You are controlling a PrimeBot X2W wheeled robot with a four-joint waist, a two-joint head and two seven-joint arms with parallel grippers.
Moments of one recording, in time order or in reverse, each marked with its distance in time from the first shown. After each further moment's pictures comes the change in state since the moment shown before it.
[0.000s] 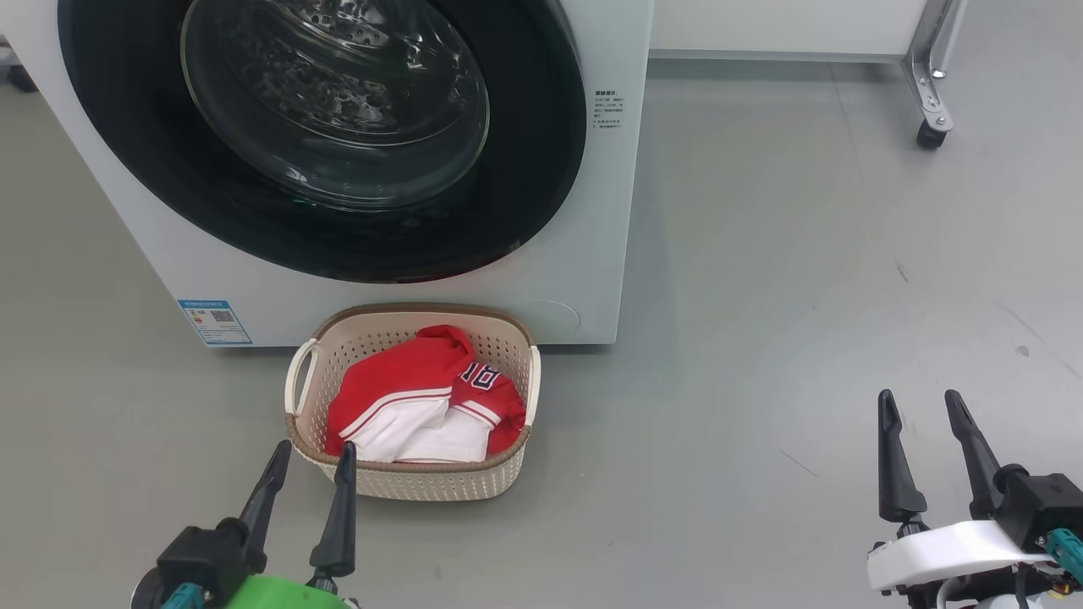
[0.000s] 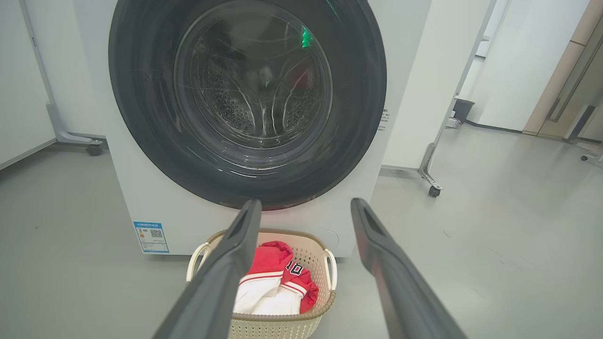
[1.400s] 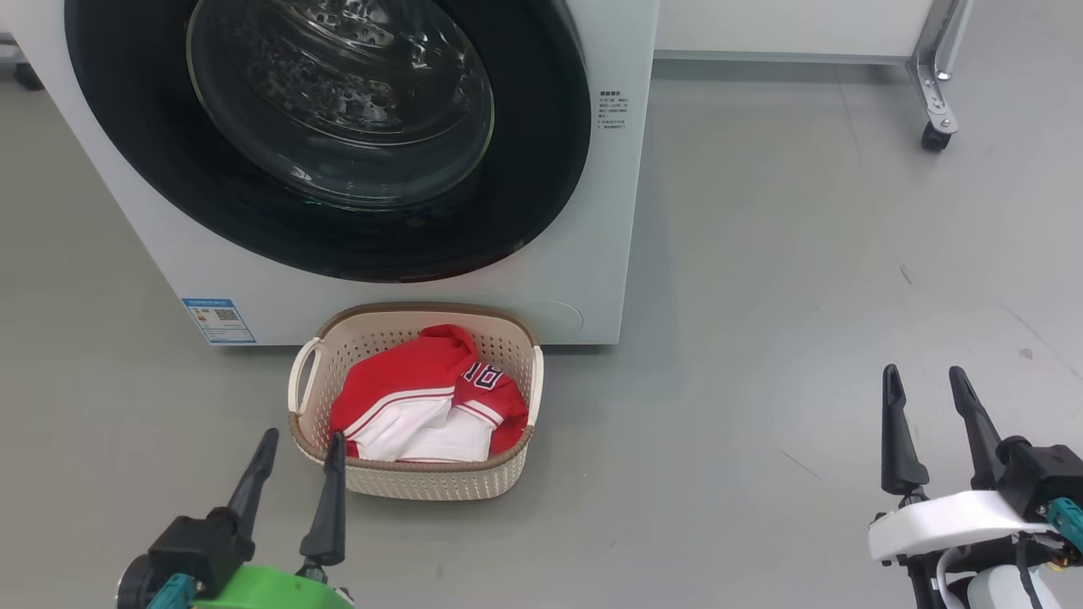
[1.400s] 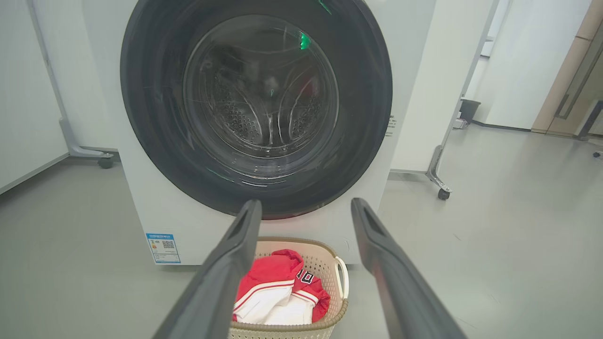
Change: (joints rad) left arm -0.019 0.003 0.030 0.003 0.036 0.000 0.000; right arm -0.071 -0.019 0.012 0.058 0.034 -0.012 0.000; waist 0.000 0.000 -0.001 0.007
